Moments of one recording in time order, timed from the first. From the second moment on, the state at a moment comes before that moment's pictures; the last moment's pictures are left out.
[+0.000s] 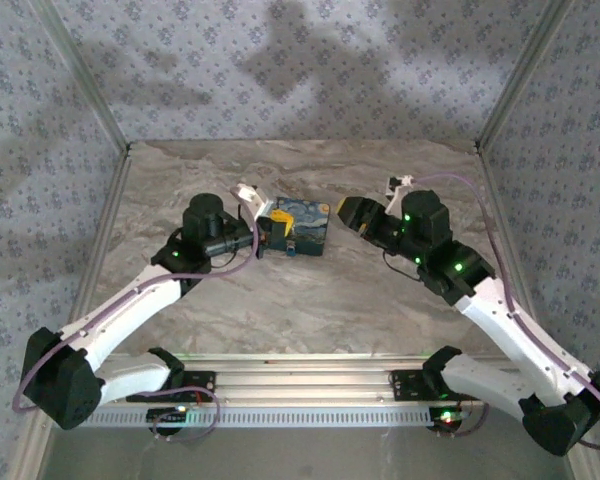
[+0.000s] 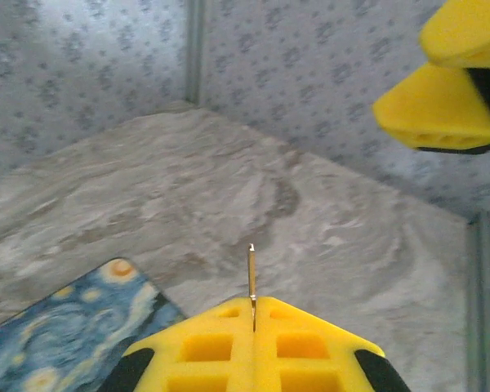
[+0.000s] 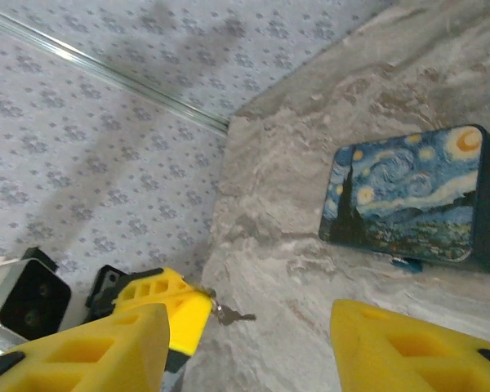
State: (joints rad) left arm -0.60 1.15 0.85 0.08 0.53 -0.08; right arm 0.61 0.96 1.02 -0.36 -0.13 0.94
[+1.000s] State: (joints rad) left arm -0.60 1.20 0.94 0.10 0.90 -0.25; right arm 0.60 1.13 1.04 -0.19 -0.65 0.56
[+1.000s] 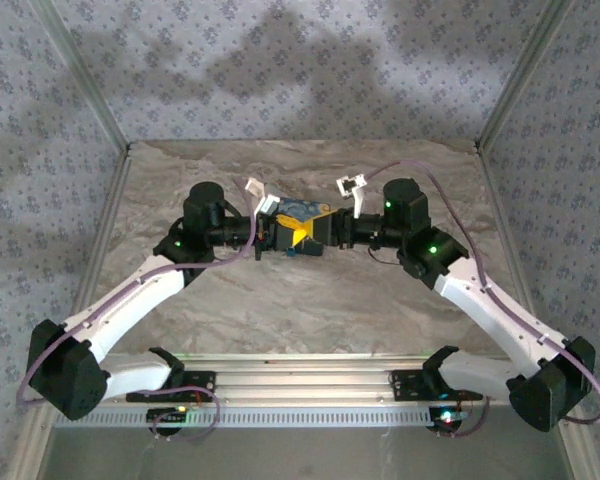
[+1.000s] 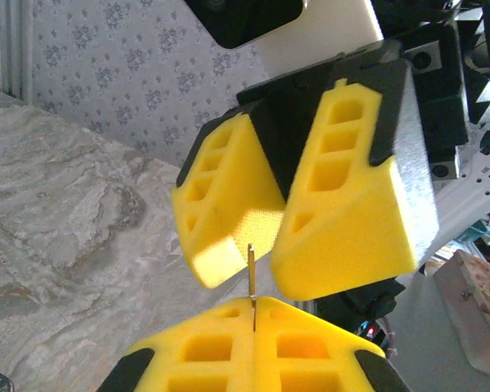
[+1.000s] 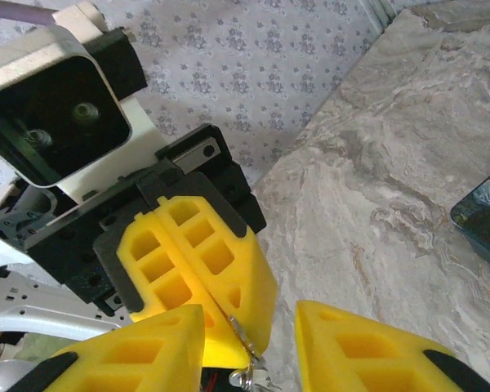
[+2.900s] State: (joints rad) left arm -0.52 1.25 0.76 0.72 0.83 -0.91; right arm 0.59 1.20 1.04 0.04 -0.61 0.60
